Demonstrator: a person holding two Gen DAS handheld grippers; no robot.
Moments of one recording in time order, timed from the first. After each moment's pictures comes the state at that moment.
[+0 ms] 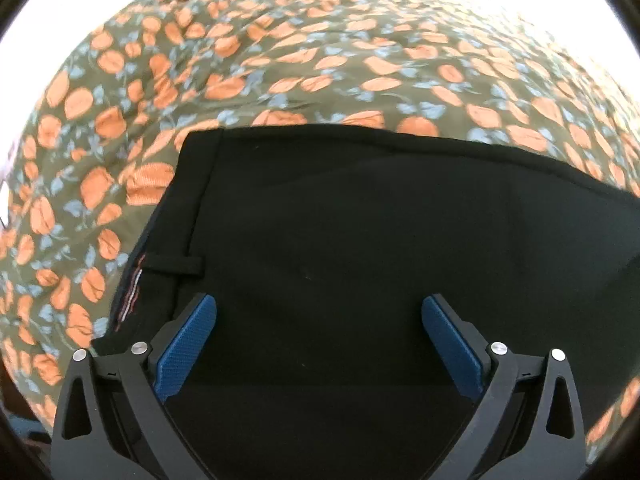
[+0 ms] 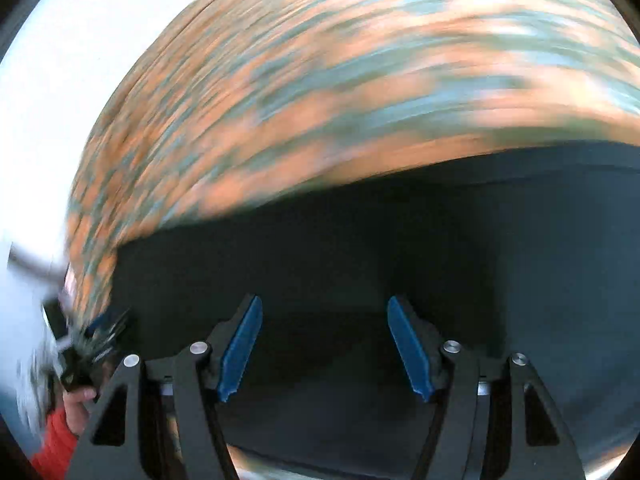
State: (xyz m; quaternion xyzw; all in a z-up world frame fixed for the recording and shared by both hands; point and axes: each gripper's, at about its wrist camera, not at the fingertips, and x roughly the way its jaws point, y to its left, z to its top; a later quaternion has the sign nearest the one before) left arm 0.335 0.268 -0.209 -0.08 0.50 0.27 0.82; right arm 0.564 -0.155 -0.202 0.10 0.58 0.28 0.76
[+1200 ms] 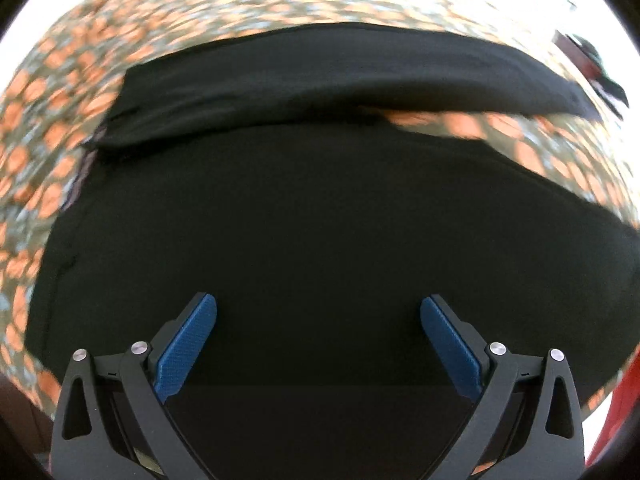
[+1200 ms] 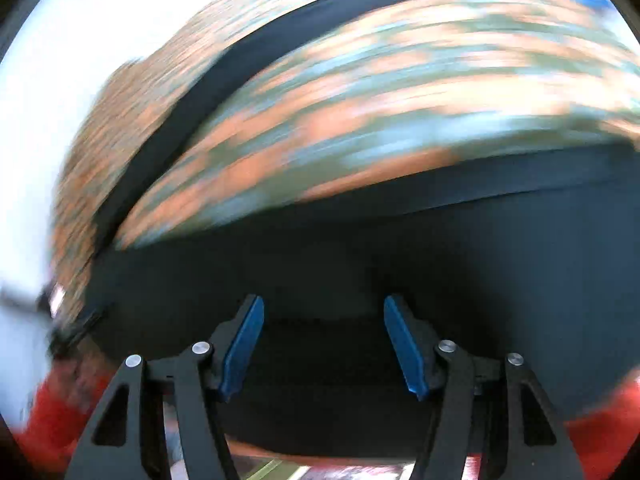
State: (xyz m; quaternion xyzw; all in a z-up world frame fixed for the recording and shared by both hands) left arm 0.175 0.153 -0.196 -0.05 0.55 0.08 0.83; right arm 0.238 -0.447 -0.180 0.18 0.58 0.08 0.79
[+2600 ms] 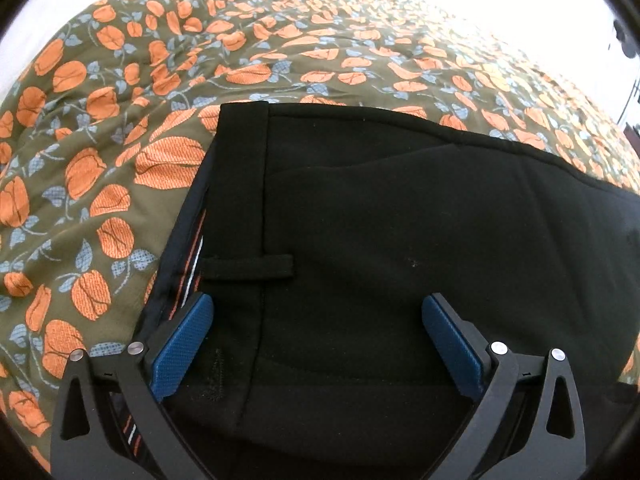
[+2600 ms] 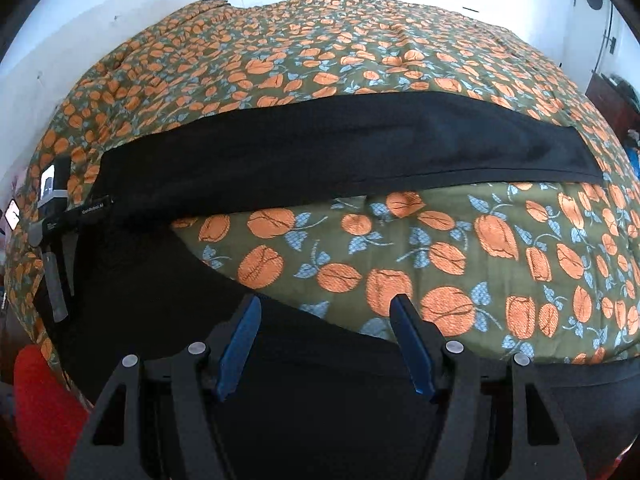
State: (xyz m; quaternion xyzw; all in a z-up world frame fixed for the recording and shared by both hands) left arm 0.289 0.321 -0.228 -0.10 0.46 0.19 0.86; right arm 0.273 -0.112 -0.136 -0.05 0.51 0.17 0.84
